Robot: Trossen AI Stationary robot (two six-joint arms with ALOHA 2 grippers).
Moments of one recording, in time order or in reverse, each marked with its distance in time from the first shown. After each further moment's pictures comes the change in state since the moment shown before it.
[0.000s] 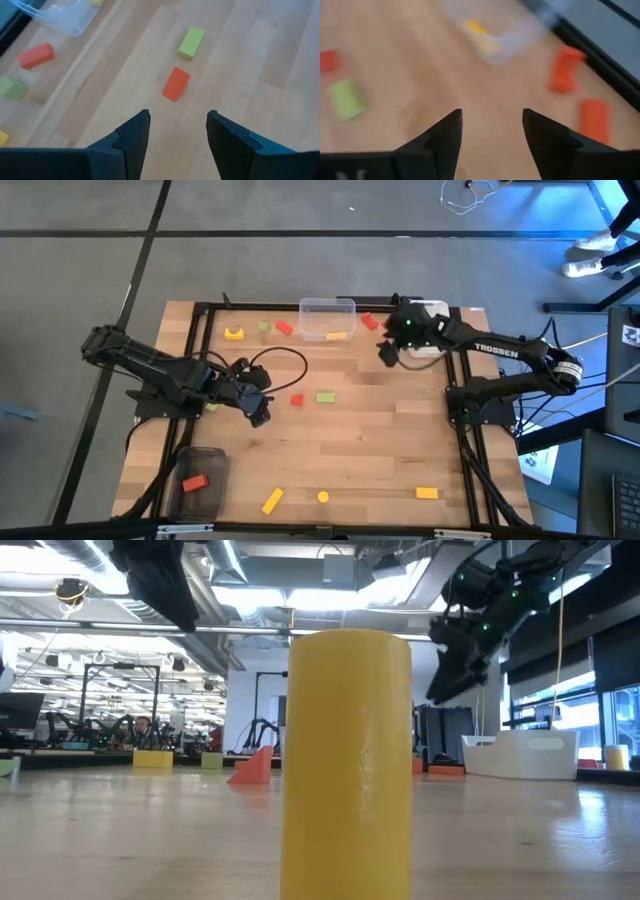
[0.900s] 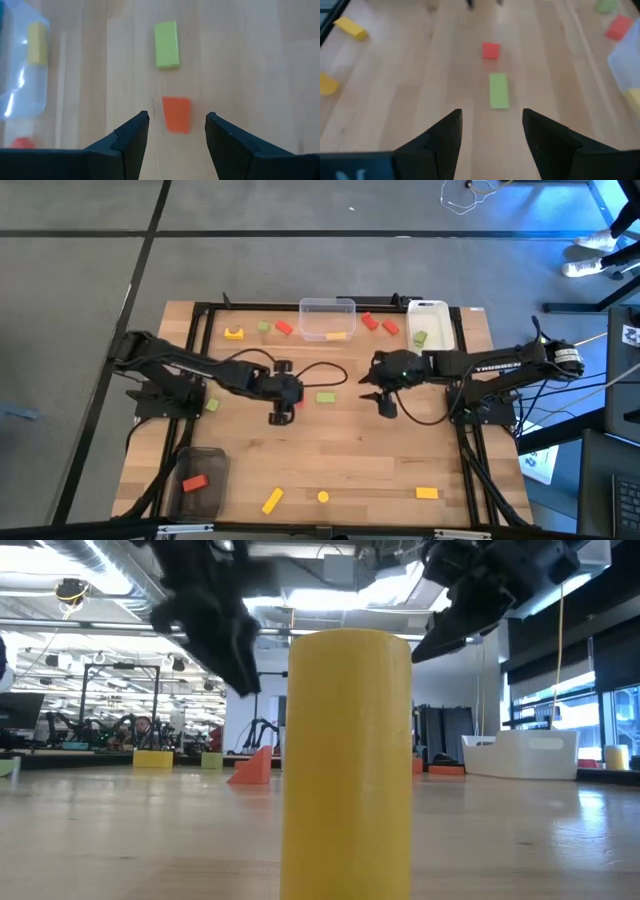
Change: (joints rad) left arm 0.191 0.312 0.000 0.299 0.197 0.689; right arm 0.535 0.000 0.000 0.134 -0.009 -0.079
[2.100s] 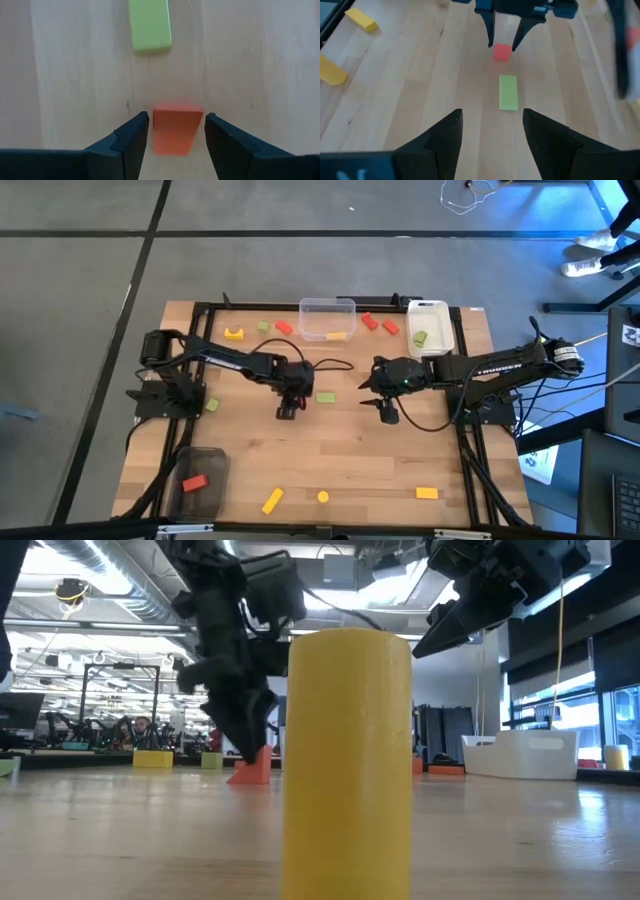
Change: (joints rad) left arm 0.186 0.228 -0.001 0.103 0.328 0.084; right arm 0.068 0.000 0.000 0.000 0.043 -0.020
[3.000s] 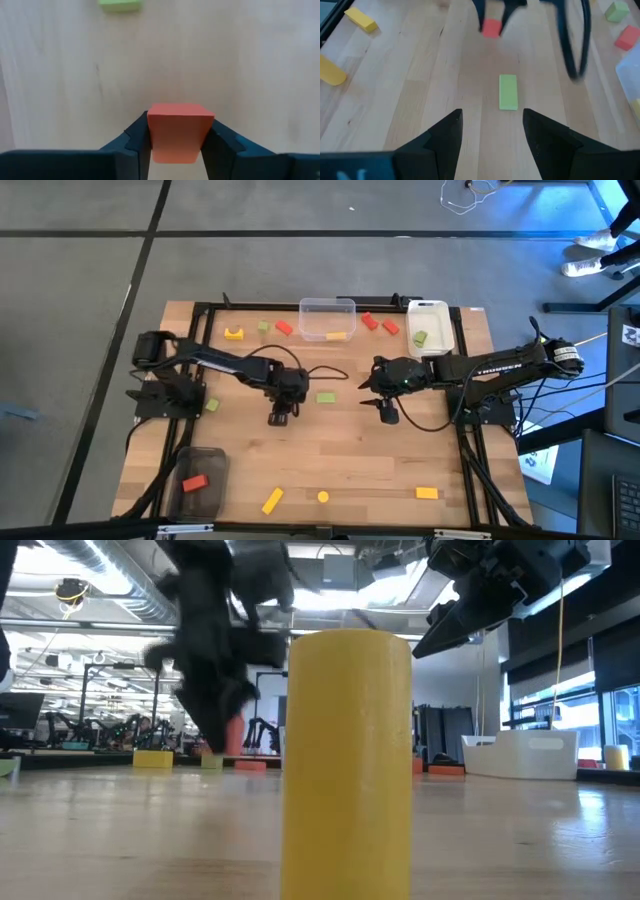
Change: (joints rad) left arm -0.071 -0.062 -0.002 -0.140 0.011 -0.095; right arm 0.000 0.000 0.000 0.000 0.000 0.000
